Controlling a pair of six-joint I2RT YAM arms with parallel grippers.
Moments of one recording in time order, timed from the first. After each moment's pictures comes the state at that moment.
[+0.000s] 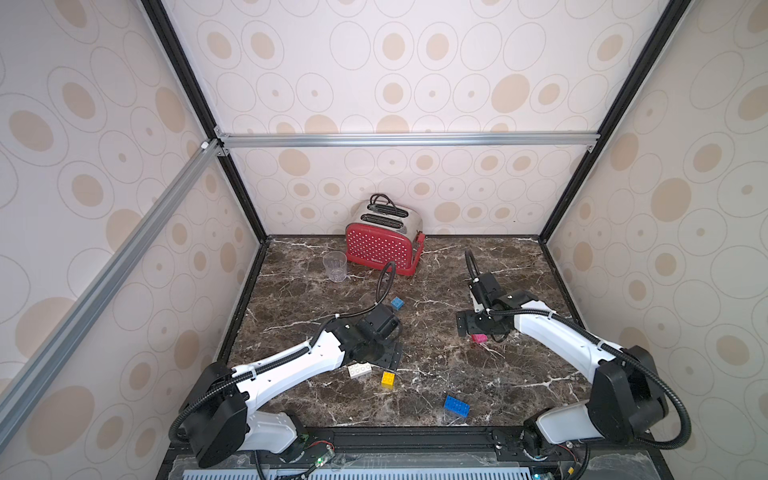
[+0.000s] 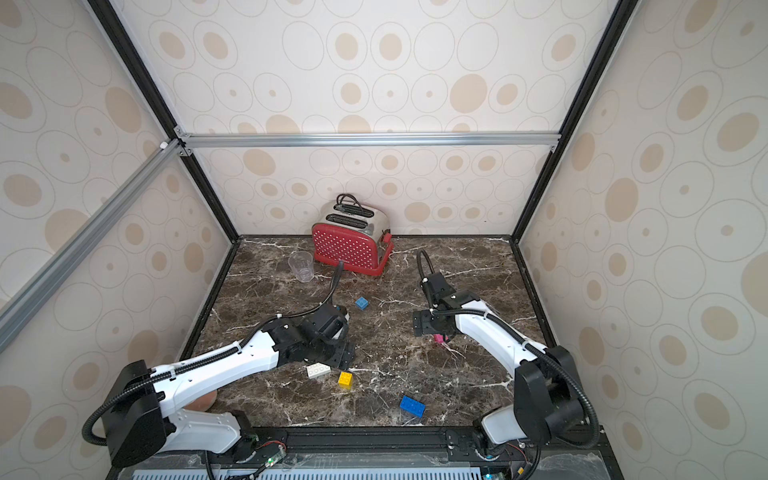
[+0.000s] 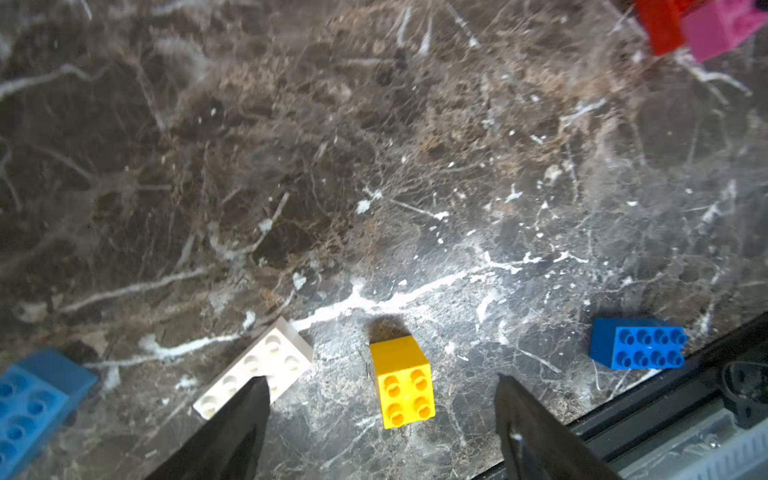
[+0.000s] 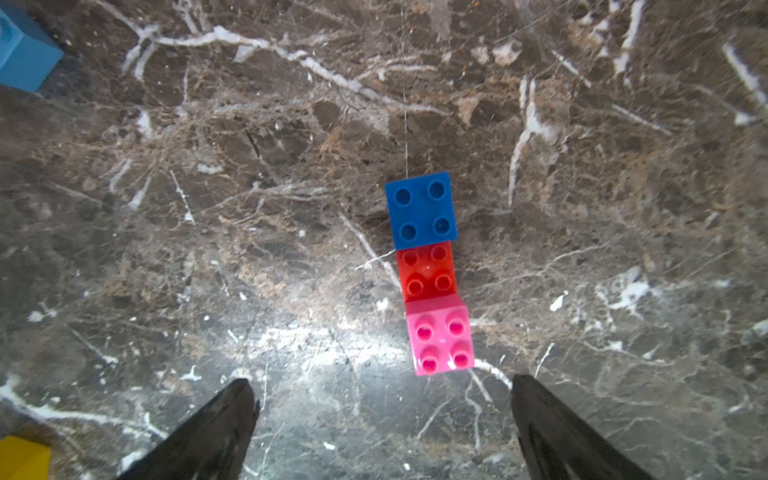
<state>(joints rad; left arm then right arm) -0.89 1.35 0.95 -0.77 -0.07 -0.56 0.43 1.41 1.00 -0.81 0.08 0.39</state>
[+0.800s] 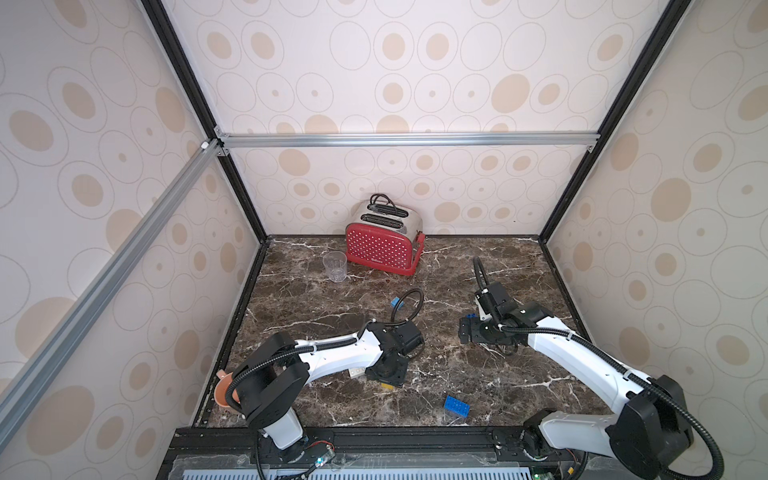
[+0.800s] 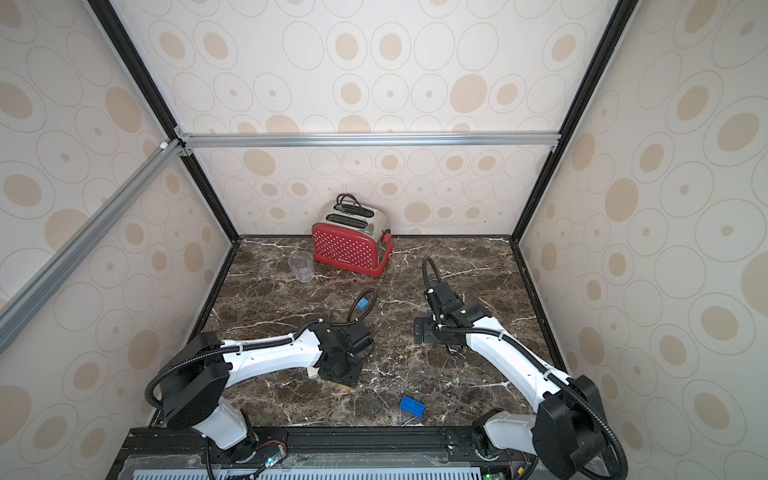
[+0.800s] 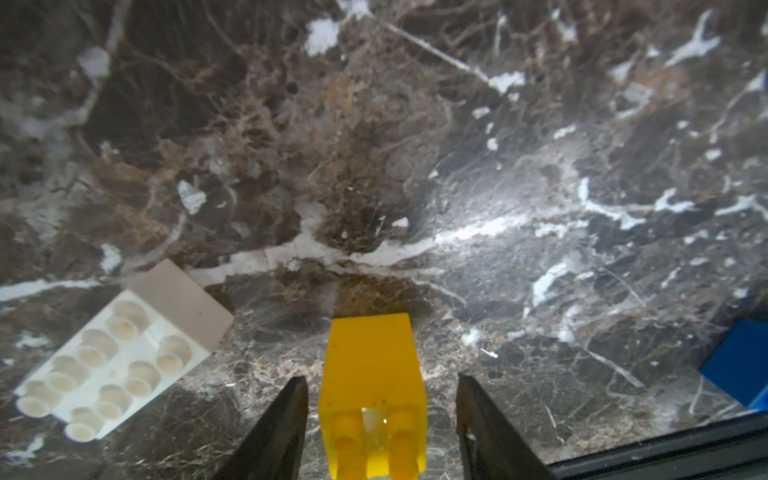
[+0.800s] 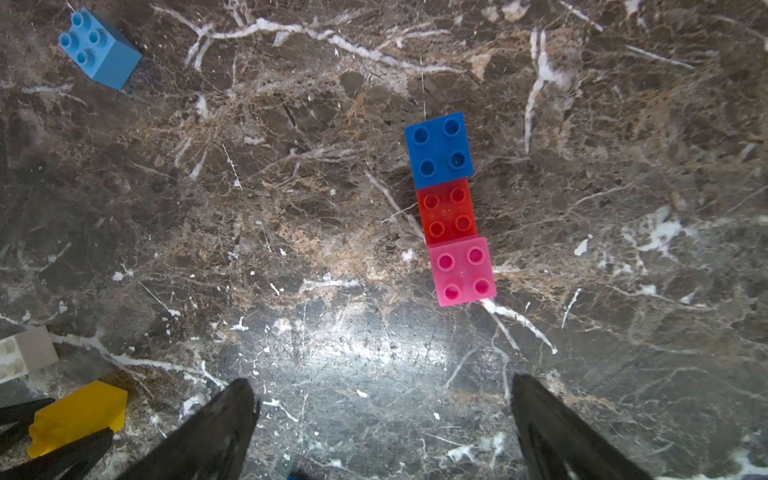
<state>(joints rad) -0.98 1.64 1.01 -0.84 0.00 -0.71 0.47 1.26 0.92 -0.84 0.06 0.47</state>
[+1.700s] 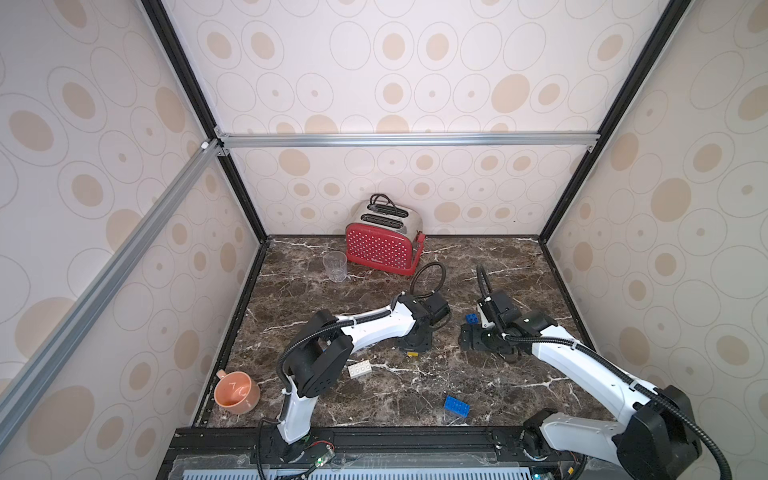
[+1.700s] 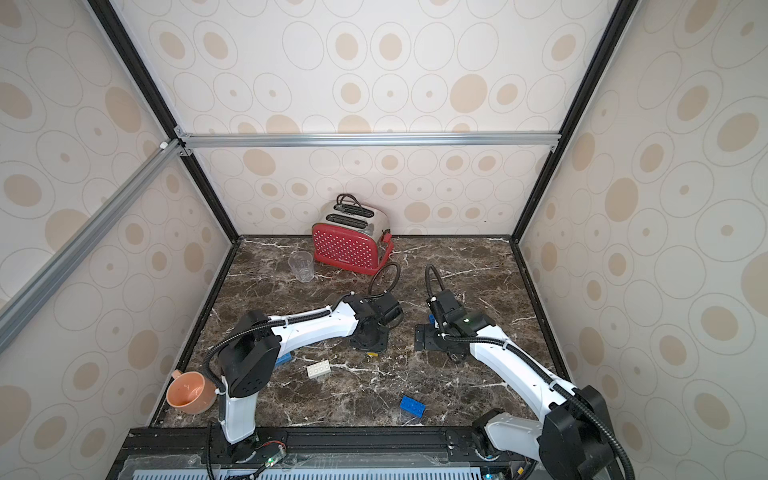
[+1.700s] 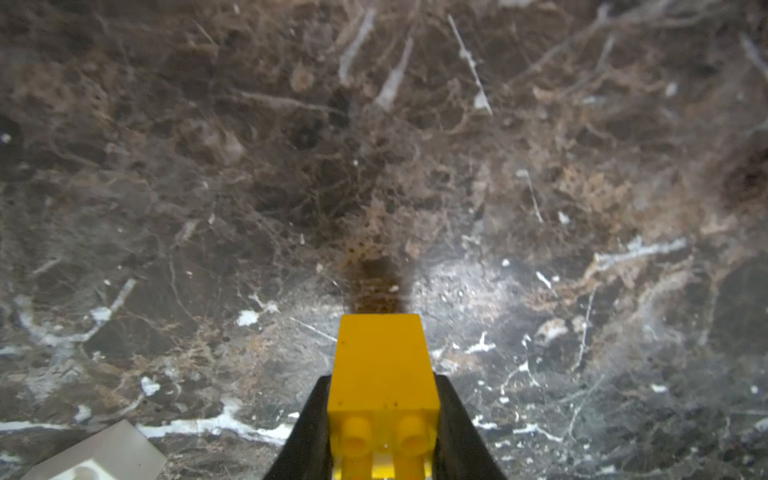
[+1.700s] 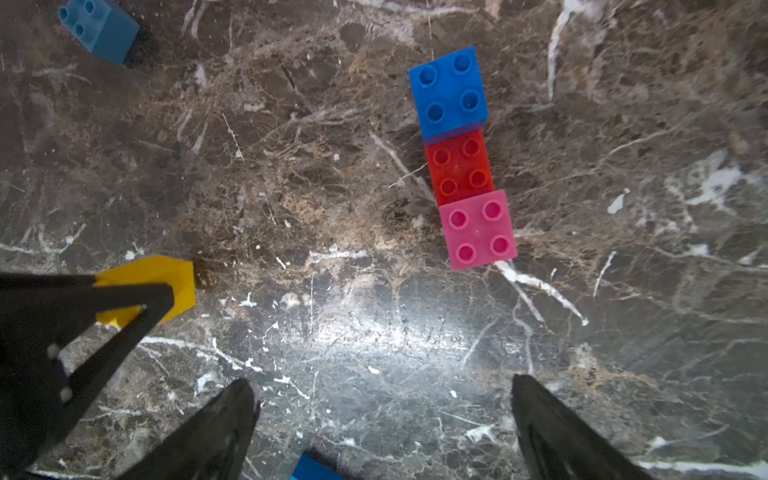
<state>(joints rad) -0.92 1.97 1.48 -0.92 -0.09 -0.82 0.48 1.19 0.84 -0.82 0.00 0.54</state>
